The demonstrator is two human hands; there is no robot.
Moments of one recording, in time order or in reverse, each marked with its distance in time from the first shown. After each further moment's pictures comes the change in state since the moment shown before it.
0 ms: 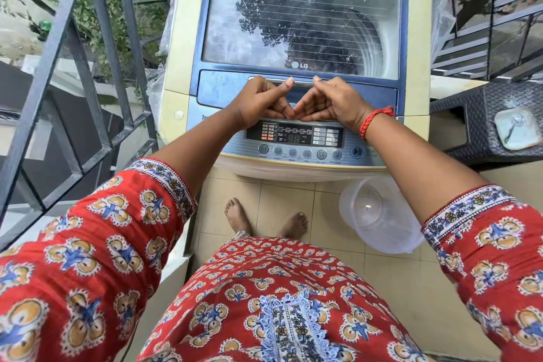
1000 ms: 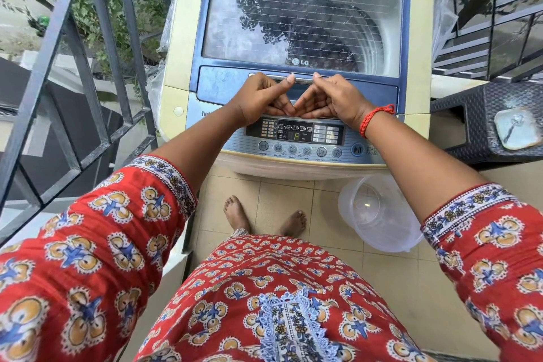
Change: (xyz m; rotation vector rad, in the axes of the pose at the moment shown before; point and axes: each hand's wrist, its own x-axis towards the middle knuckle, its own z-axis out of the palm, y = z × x) left_hand -0.002 0.001 0.002 -0.007 0.014 0.019; right_hand 0.001 0.003 0.000 0.005 -0.001 -0.024
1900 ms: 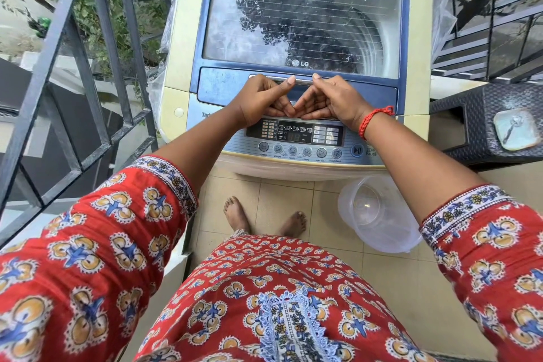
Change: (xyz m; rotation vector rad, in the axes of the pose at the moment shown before) left_hand 0.003 -0.004 -0.001 -0.012 0.006 0.000; right_hand 0.002 0.001 0.001 -0.014 0.026 0.005
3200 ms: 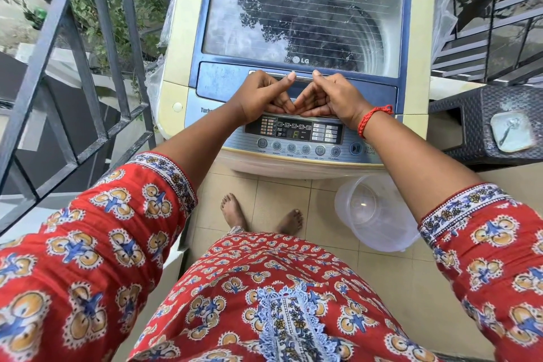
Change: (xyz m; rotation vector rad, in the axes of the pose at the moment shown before) left_hand -0.002 0.001 0.002 -0.006 0.018 0.022; right_hand -0.002 -0.002 0.002 0.000 0.017 0.004
